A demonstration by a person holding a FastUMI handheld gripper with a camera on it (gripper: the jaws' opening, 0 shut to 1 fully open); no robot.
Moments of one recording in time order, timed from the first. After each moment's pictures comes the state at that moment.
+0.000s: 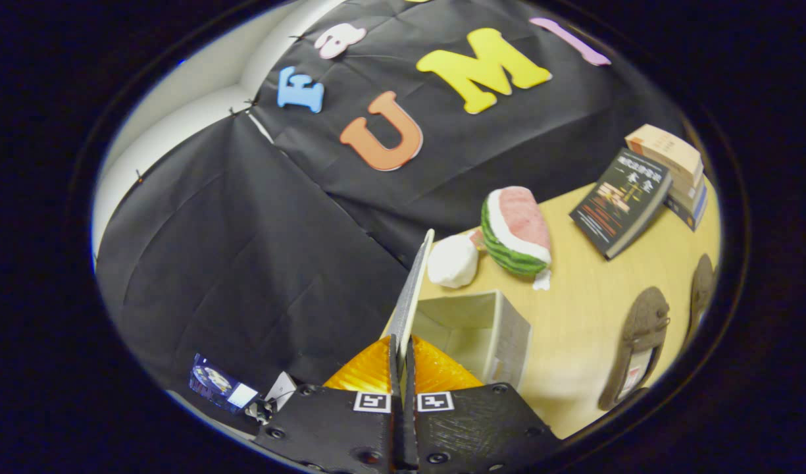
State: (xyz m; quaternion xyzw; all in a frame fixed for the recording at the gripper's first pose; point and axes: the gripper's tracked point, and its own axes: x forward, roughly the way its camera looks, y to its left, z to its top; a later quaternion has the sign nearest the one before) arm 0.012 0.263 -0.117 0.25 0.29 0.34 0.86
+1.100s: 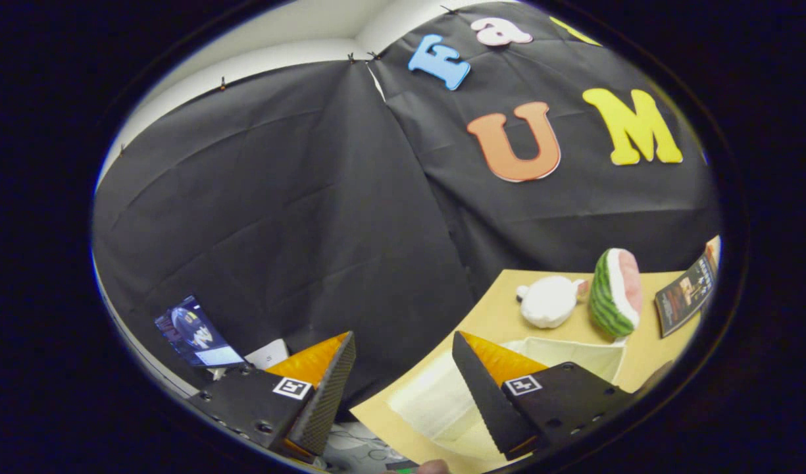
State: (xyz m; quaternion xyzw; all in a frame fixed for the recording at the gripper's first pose) arm -0.027 0.421 -0.057 0.09 0.19 0.42 0.88
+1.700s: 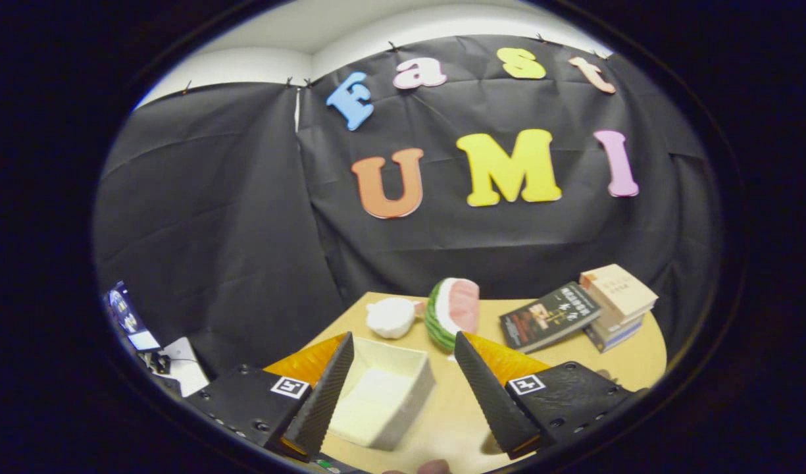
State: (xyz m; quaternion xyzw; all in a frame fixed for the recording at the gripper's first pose) arm 0.000 0.142 -0.079 0.06 0.16 0.20 0.96
